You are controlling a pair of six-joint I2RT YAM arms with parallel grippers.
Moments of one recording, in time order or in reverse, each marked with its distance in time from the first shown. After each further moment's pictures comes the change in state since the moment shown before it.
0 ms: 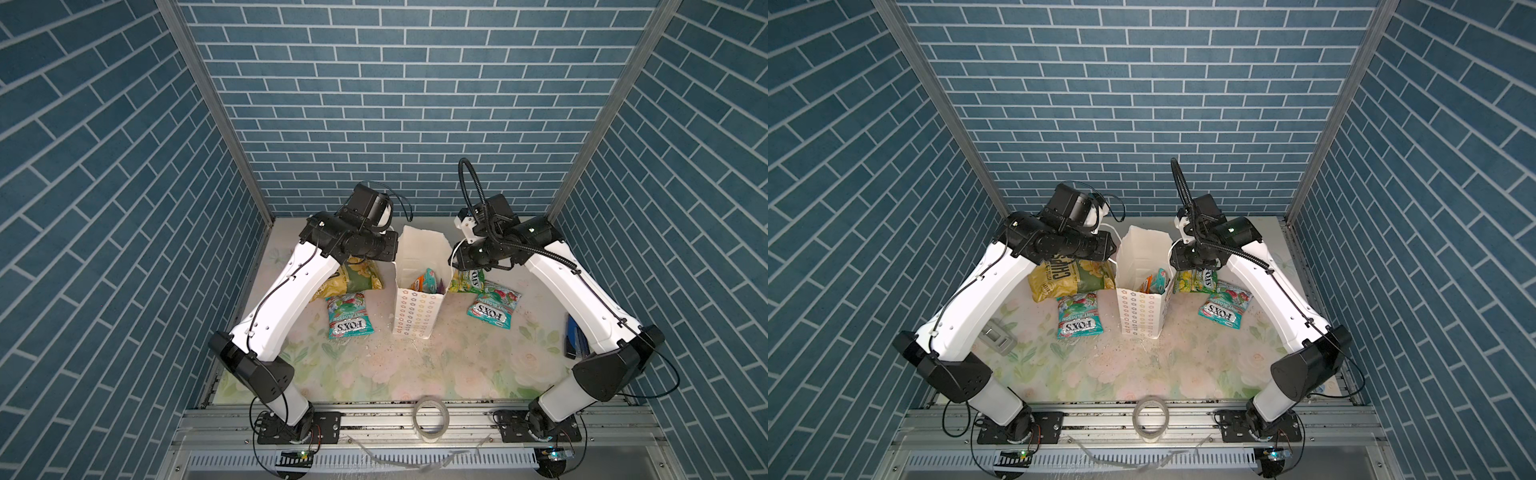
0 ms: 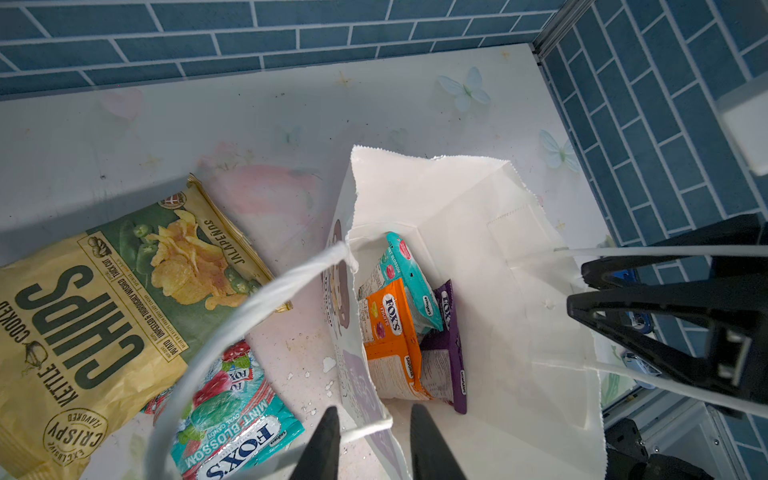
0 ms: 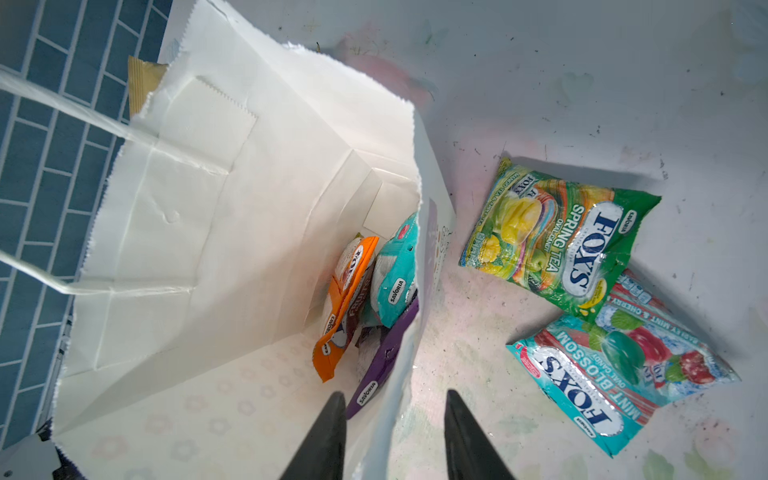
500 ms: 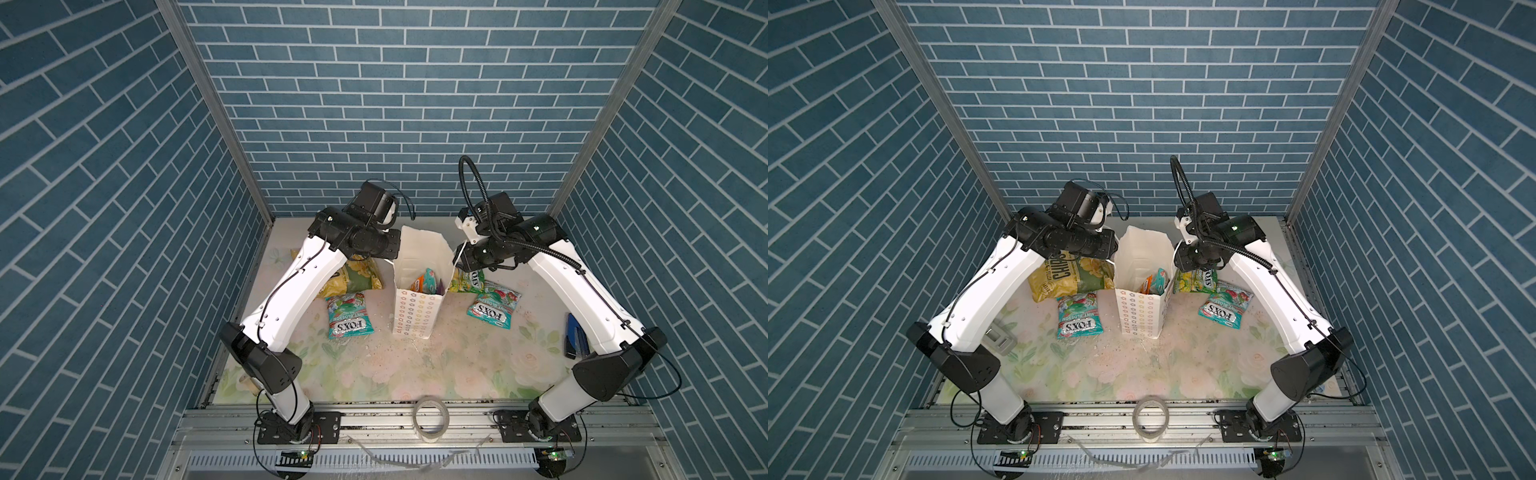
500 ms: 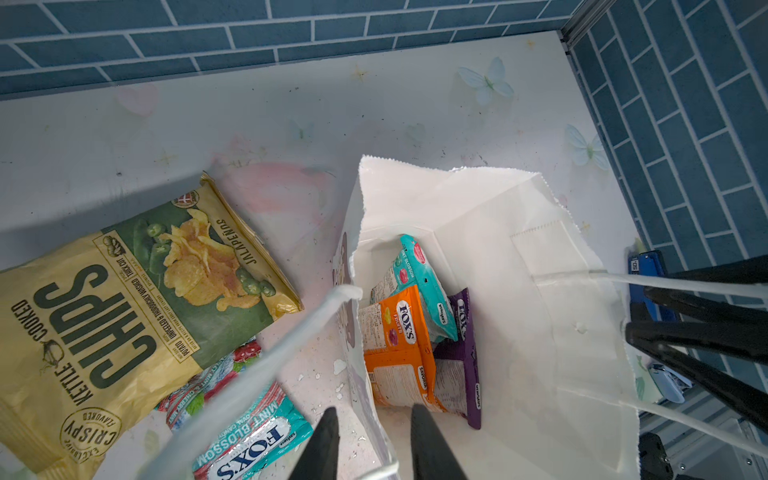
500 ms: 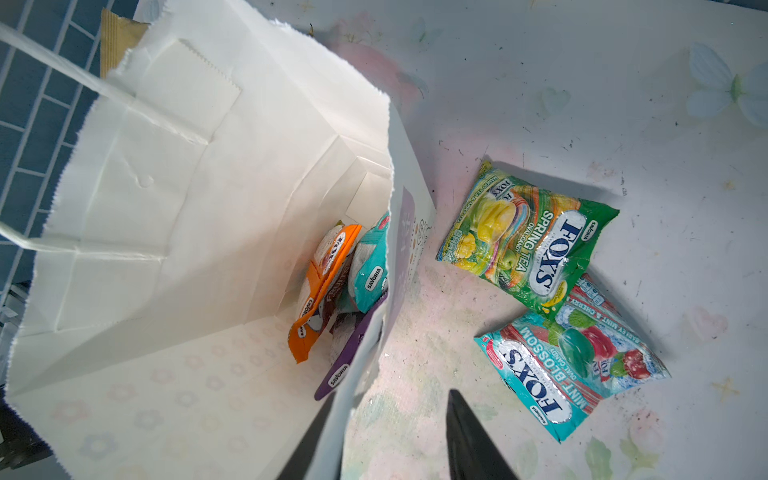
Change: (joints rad) left arm -0.003 0.062 0.075 -0.043 -0.050 -0.002; right arm -0.011 0.001 0.045 -0.075 0.037 -0.099
